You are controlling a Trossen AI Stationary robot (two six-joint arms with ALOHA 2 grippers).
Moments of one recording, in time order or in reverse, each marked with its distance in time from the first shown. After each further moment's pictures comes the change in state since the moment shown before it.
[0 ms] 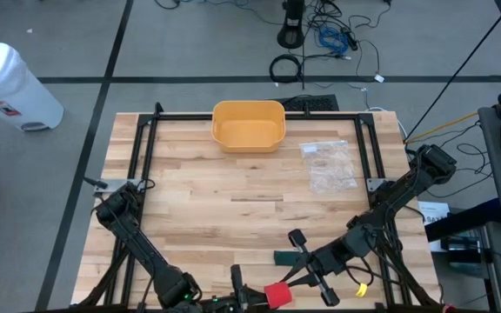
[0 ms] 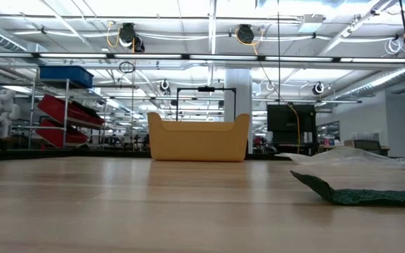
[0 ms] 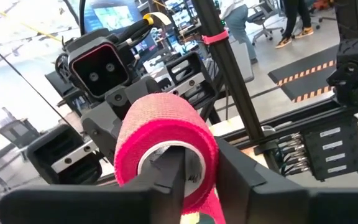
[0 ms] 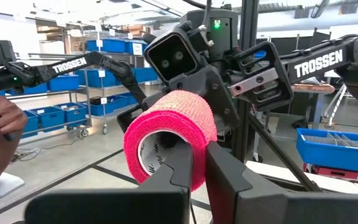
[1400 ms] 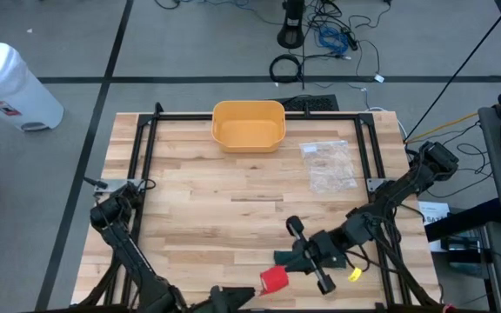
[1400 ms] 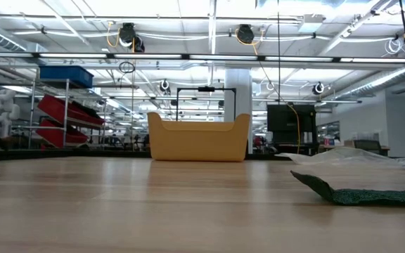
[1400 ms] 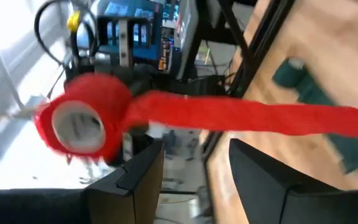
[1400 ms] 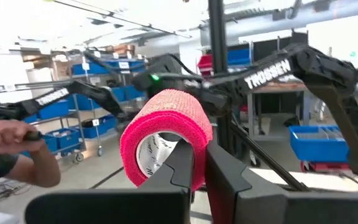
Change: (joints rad) left arm -0.094 0.000 0.000 -0.327 -0.335 0.636; right arm -0.084 -0.043 0.000 -0.001 -0.002 0.112
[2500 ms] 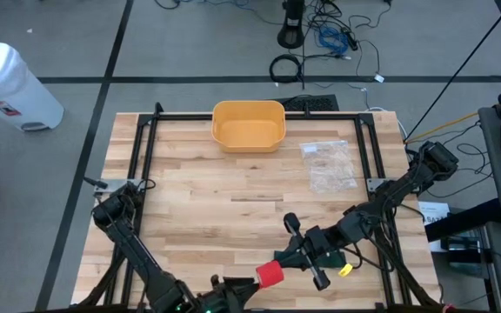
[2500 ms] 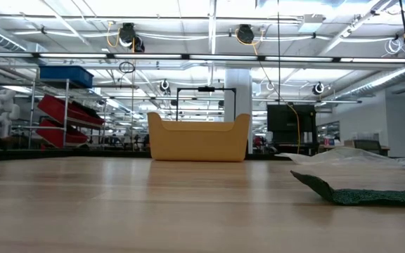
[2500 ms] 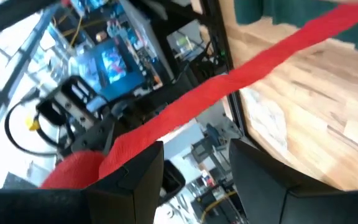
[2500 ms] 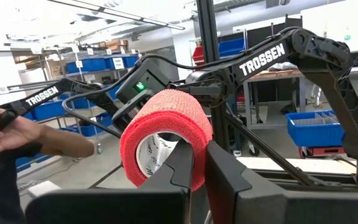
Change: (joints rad) left arm 0.034 0.000 0.000 -0.241 0.083 0.424; right arm -0.022 0.002 0.000 -0.029 -0.001 0.055
